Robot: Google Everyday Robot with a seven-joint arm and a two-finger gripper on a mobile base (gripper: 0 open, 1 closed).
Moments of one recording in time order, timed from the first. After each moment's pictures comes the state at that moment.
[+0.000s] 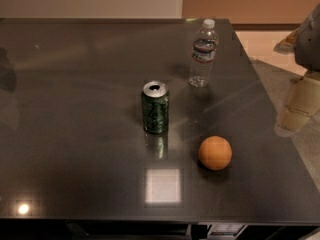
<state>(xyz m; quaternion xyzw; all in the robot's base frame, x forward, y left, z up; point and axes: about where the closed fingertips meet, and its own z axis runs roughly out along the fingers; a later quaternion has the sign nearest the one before) 0.438 -0.217 0.976 -0.60 0.78 -0.03 0.16</state>
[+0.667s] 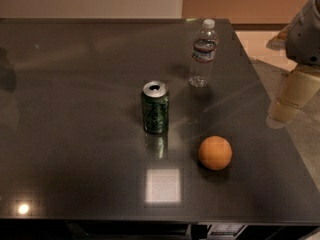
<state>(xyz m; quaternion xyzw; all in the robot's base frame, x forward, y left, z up) 0.456 -0.213 0.974 -0.61 0.78 -0.03 0.16</state>
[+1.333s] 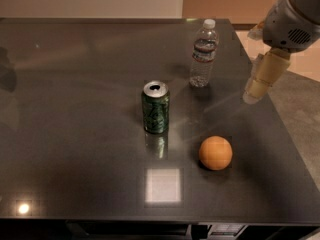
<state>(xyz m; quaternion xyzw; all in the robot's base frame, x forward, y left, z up) 0.524 -0.198 0.964 -0.60 0.77 0.01 0.20</state>
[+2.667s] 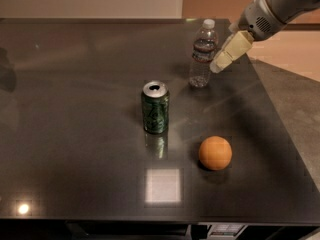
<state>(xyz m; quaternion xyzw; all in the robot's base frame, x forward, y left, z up) 0.636 -0.167 0.946 -0.51 0.79 0.13 0.30</state>
